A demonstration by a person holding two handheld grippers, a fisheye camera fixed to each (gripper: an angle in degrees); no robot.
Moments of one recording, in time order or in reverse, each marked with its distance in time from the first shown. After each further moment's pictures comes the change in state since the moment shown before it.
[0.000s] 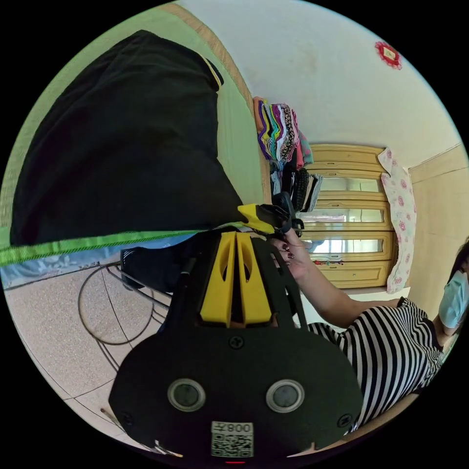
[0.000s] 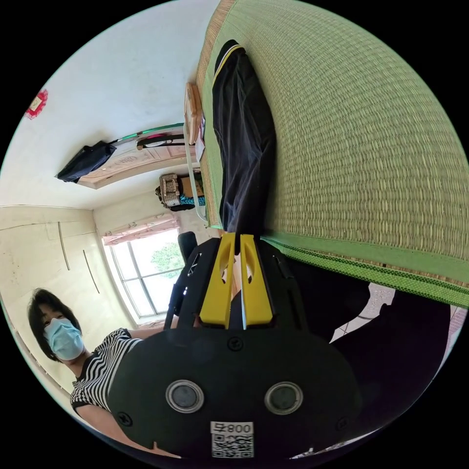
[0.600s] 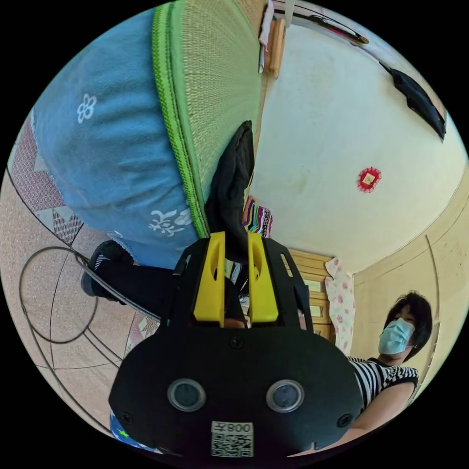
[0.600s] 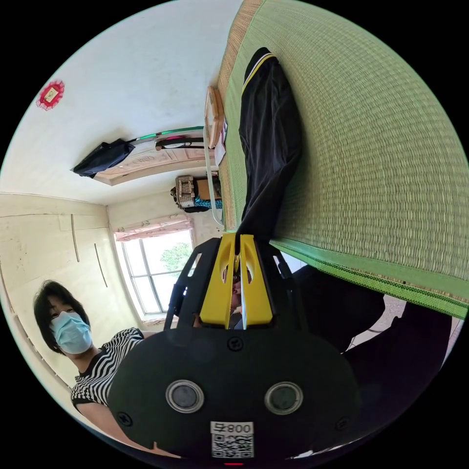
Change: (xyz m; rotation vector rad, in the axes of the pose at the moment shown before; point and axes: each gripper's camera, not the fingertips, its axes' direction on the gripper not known) left arm -0.076 0.083 -0.177 0.552 0.361 -0.356; right arm -0.023 0.008 0.001 0.026 -0.074 -0.060
